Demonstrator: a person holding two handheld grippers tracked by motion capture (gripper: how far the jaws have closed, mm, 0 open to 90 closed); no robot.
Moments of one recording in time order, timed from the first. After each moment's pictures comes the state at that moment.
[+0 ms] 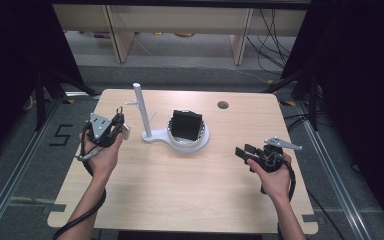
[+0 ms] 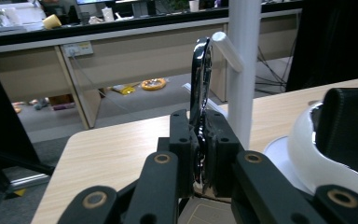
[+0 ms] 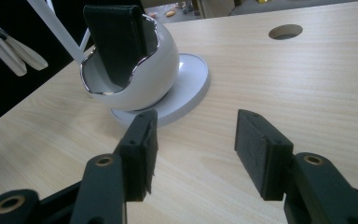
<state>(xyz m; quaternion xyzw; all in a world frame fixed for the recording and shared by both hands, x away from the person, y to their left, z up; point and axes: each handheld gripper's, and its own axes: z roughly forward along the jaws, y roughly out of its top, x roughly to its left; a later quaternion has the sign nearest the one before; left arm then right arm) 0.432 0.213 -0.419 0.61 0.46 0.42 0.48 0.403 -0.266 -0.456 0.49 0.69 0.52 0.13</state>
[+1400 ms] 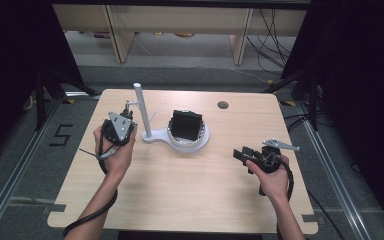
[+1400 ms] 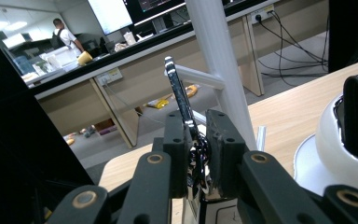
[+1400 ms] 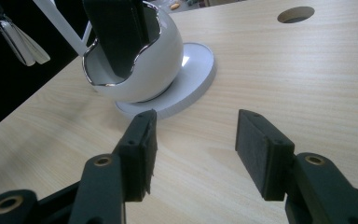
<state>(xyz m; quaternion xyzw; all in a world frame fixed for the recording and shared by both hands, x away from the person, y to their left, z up) 0.434 0.176 -0.417 0.64 0.40 0.52 0.41 0.405 -0.265 -0.465 0.49 0.69 0.52 0.11</state>
